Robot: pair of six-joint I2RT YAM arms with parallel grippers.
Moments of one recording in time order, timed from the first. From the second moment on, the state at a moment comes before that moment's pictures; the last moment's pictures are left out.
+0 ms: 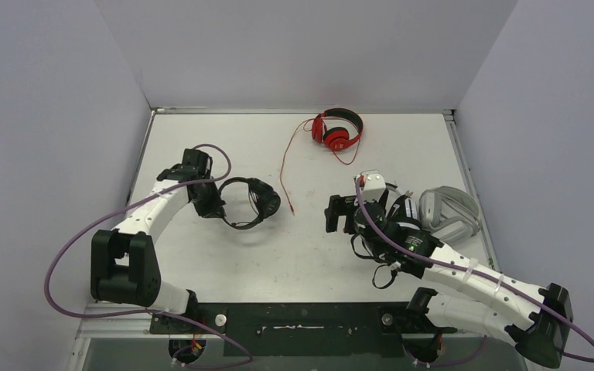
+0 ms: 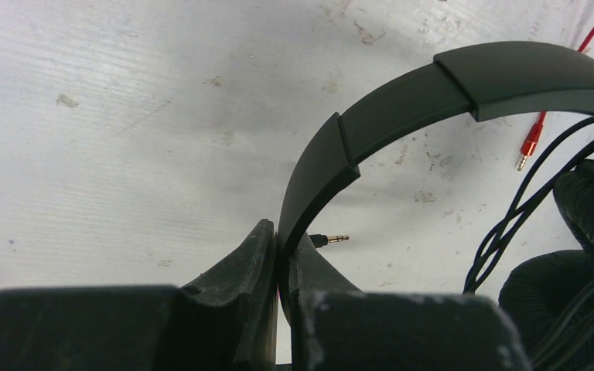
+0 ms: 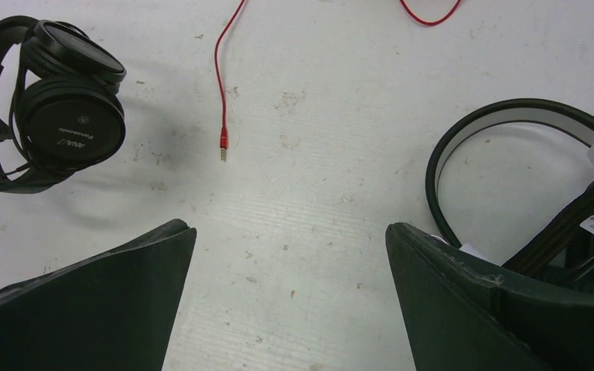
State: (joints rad) left arm -0.15 1.45 1.00 -0.75 0.08 -0.56; right arm 0.94 0.92 0.72 -0.30 0.54 0.47
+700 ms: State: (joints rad) left arm 0.27 1.53 0.94 -0.76 0.06 -0.58; right arm 0.94 0.93 0.69 -0.28 0.50 0.49
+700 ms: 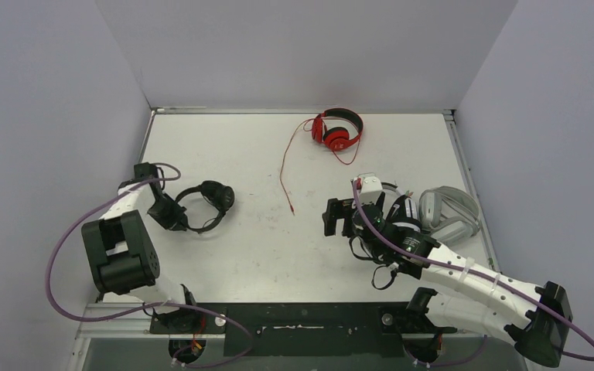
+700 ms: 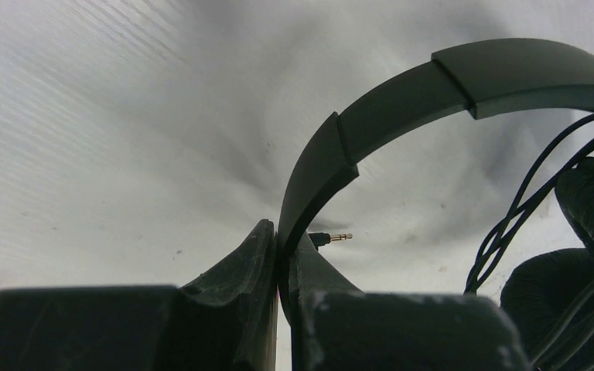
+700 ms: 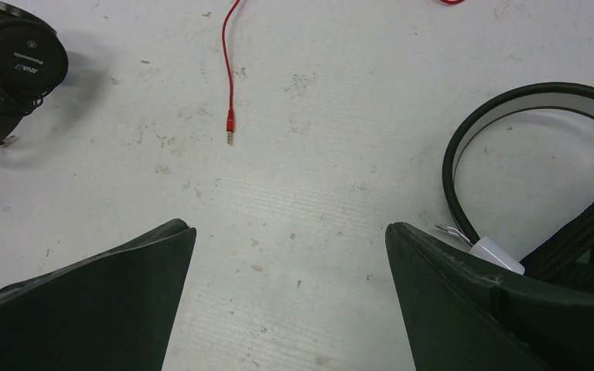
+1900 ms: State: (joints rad) left arm -0.08 1.21 0.97 -0.73 0.05 -0.54; right arm 0.85 1.12 0.82 -0.27 0.38 0.51
